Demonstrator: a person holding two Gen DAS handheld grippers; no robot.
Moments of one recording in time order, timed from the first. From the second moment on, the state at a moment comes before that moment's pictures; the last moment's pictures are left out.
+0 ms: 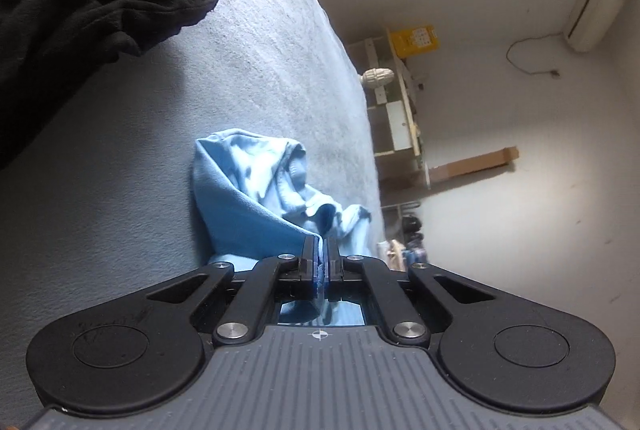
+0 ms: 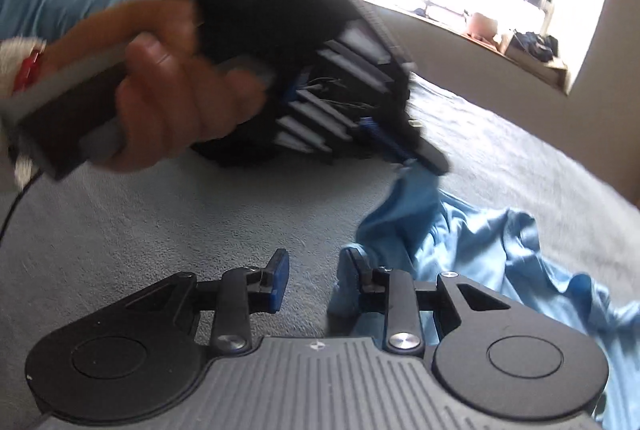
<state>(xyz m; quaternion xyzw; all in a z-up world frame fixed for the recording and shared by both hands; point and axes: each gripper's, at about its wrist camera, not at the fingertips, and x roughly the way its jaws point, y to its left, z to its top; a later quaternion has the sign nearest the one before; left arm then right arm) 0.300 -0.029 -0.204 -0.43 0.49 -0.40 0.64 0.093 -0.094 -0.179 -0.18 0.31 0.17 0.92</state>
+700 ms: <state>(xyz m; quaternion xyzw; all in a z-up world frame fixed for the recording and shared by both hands) 0.270 -0.002 -0.241 -0.40 0.47 -0.40 0.69 0.157 -0.276 -0.179 0.35 0.37 0.08 0.86</state>
